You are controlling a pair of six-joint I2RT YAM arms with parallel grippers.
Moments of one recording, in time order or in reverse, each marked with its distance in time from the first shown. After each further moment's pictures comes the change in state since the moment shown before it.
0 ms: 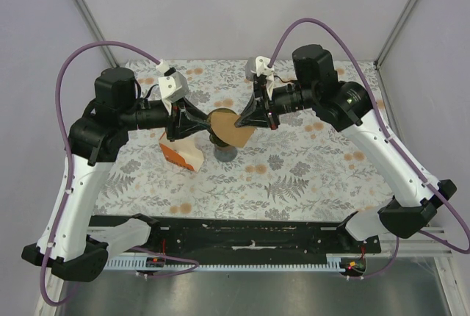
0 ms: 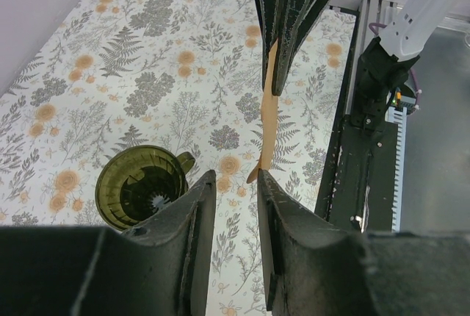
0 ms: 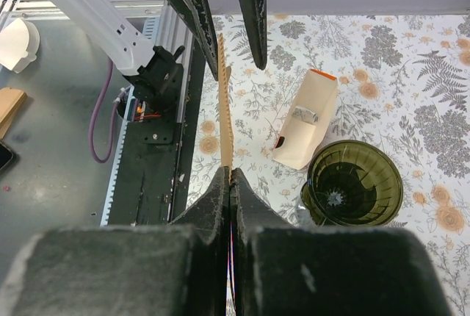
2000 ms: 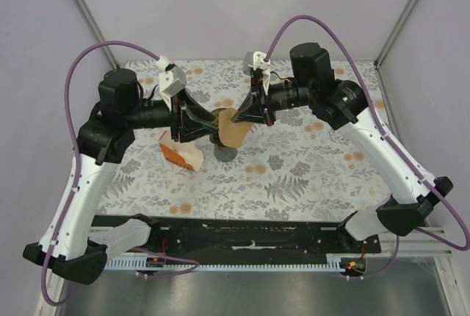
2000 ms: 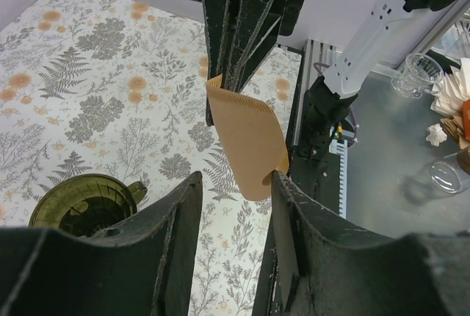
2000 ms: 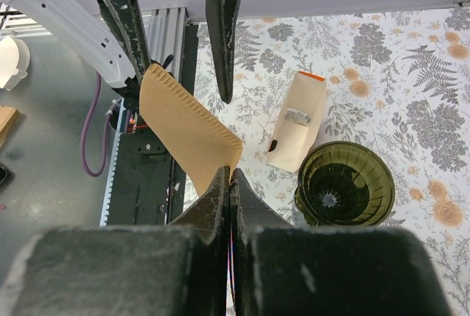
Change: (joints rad) left arm 0.000 -0.022 -0.109 0.206 0.120 -0.249; right arm 0.000 0.013 -0.005 0.050 0.037 0.054
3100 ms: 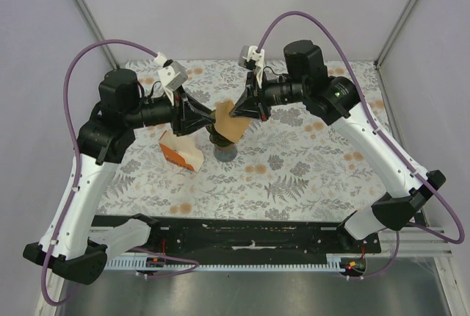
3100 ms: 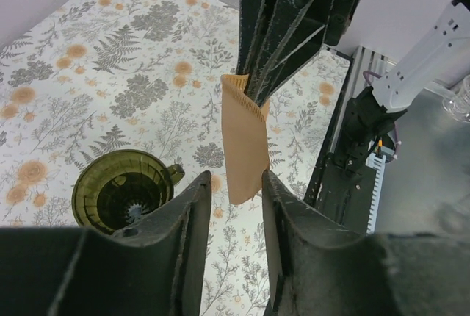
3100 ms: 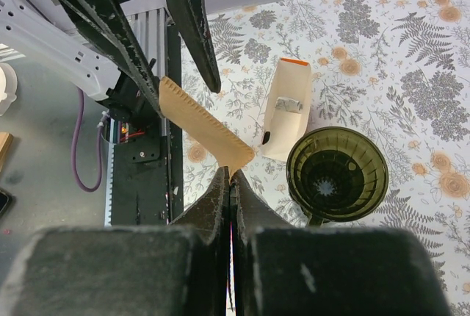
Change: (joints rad) left arm 0.000 0.000 -0.005 0.003 -0.151 -0.029; right arm 0.000 0.056 0.027 0.010 0.079 0.091
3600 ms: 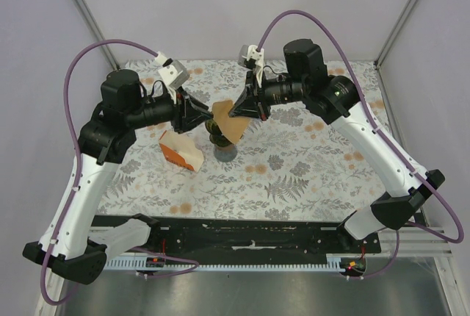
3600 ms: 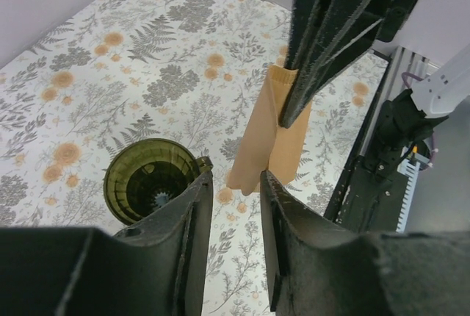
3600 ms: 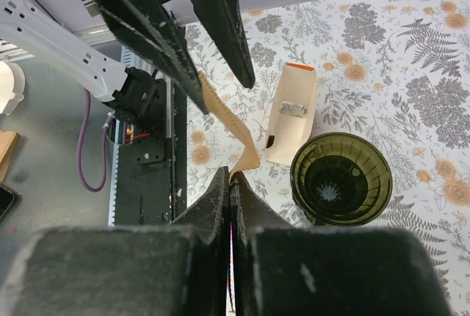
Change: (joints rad) left arm -0.011 0.000 -0.004 -0.006 -0.128 0.020; right arm -0.001 0.006 0.013 0.000 -0.013 0.004
